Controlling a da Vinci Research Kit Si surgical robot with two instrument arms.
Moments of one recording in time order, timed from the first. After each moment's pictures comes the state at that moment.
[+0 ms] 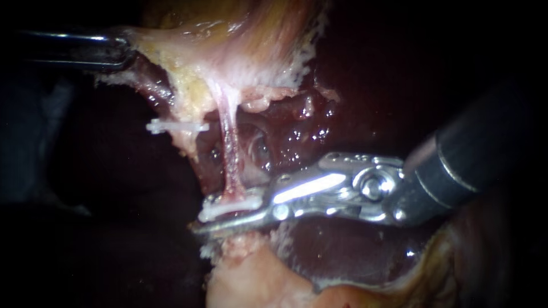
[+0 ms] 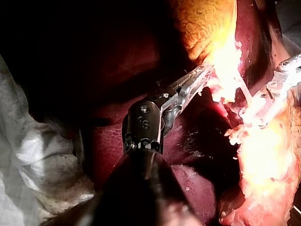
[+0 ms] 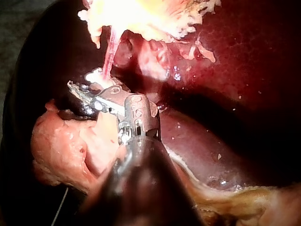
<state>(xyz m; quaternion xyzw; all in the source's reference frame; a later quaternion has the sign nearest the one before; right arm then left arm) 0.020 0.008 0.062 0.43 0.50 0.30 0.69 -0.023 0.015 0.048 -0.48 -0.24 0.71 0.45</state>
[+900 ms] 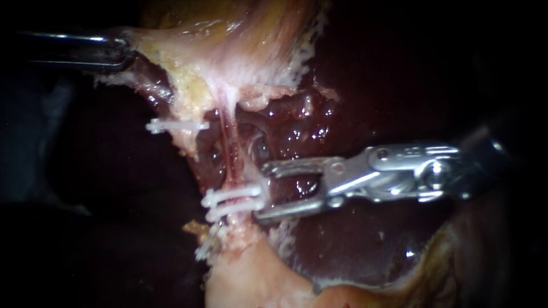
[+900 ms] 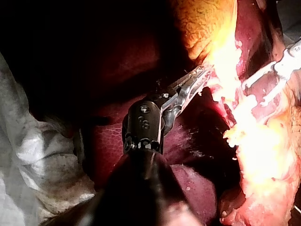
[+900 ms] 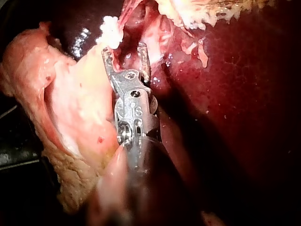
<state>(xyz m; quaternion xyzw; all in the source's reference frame) 0.009 0.010 0.061 0.23 0.54 0.15 0.79 -0.022 0.015 0.048 -0.48 -0.24 0.72 0.45</state>
